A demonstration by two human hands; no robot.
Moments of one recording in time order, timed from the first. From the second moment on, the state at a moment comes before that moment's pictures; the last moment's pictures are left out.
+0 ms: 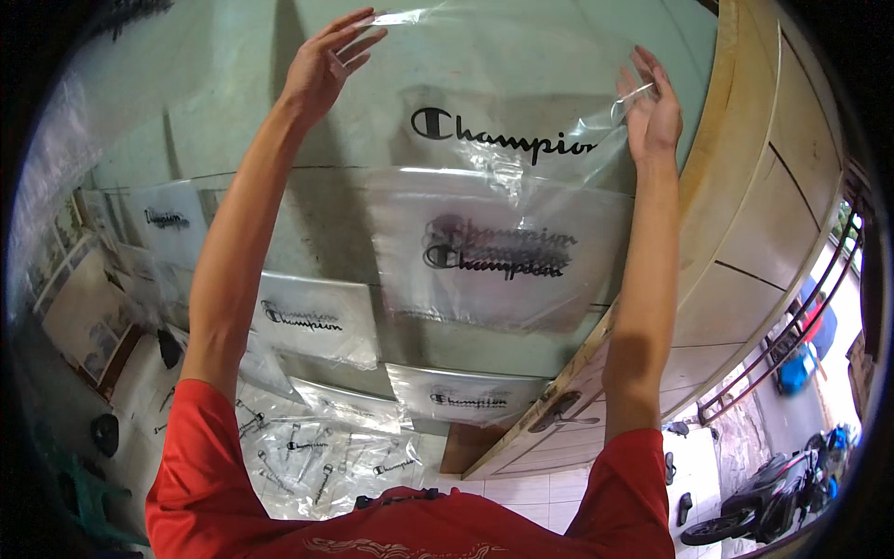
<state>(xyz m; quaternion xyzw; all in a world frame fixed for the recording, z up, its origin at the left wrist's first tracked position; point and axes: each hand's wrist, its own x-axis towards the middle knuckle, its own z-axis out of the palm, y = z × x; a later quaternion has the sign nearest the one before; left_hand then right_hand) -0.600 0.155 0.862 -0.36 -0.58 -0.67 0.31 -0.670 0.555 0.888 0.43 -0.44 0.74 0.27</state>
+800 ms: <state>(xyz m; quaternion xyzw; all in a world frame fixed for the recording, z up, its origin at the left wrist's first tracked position) -0.640 0.148 0.856 -0.31 -0.64 -0.63 0.30 -0.692 0.564 0.878 0.29 -0.54 0.75 0.25</state>
